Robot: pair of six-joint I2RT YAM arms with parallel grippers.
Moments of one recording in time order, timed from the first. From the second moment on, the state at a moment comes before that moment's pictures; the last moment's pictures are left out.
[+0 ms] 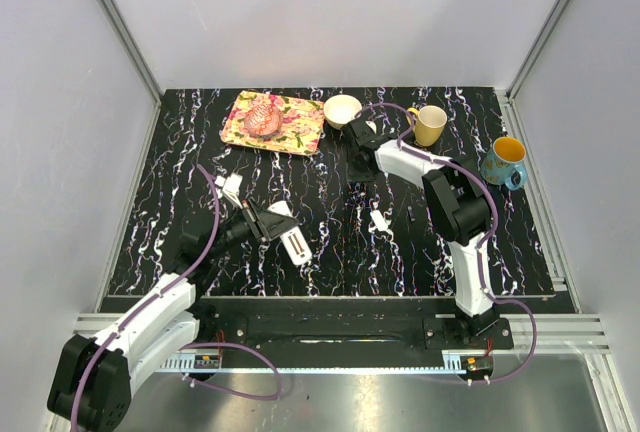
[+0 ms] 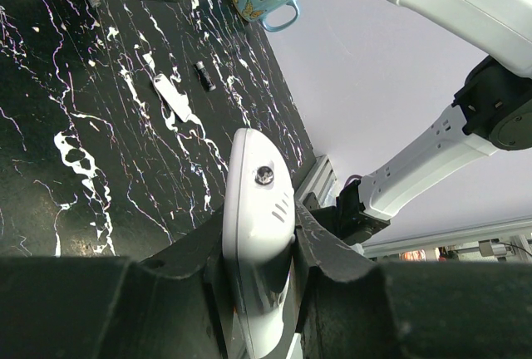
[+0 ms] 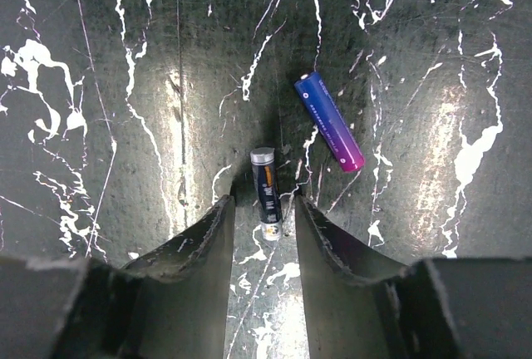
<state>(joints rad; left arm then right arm) -0.37 0.78 0.23 0.48 0.60 -0.98 0.55 2.14 1.56 -0.48 0.17 0.46</state>
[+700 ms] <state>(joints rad) -0.37 0.79 0.23 0.49 0.58 -0.98 0.55 2.11 1.52 -0.47 0.17 0.48</state>
